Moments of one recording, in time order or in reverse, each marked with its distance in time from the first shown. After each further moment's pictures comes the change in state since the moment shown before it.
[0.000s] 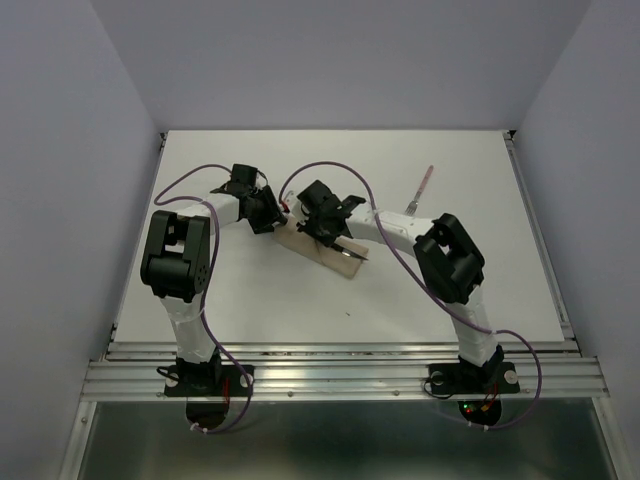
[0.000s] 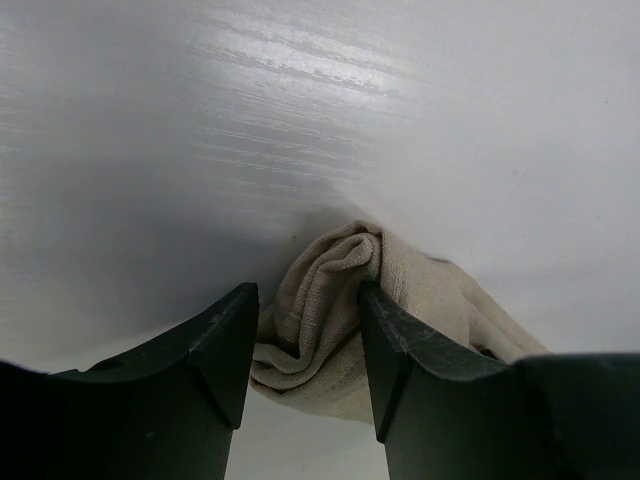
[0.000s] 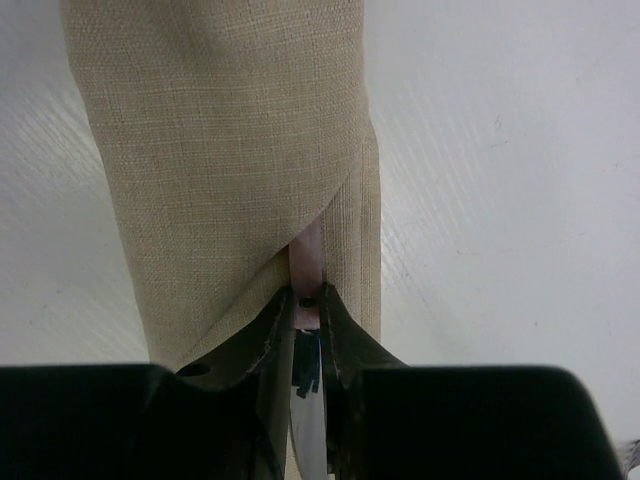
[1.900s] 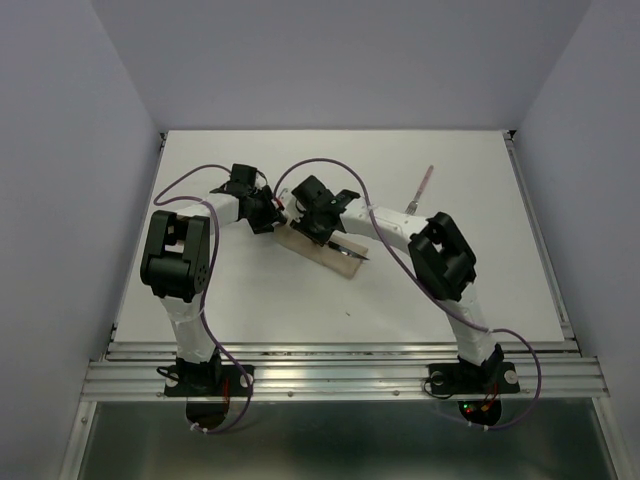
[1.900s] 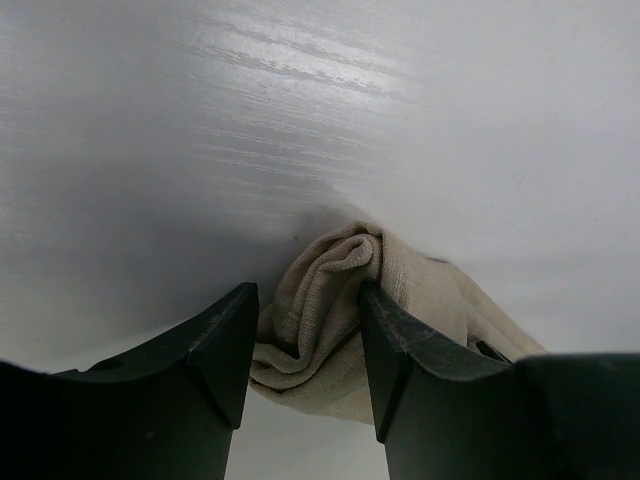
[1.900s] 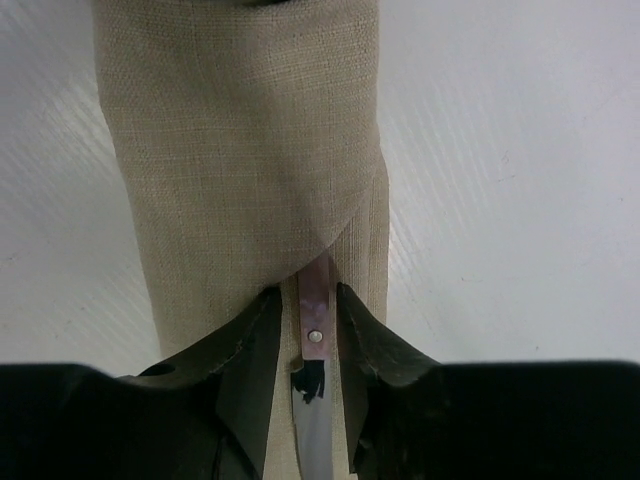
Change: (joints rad) left arm 0.004 0.000 0.000 0.000 0.004 -0.003; right arm 0.003 0.078 0.138 -0.090 -0.007 -0.006
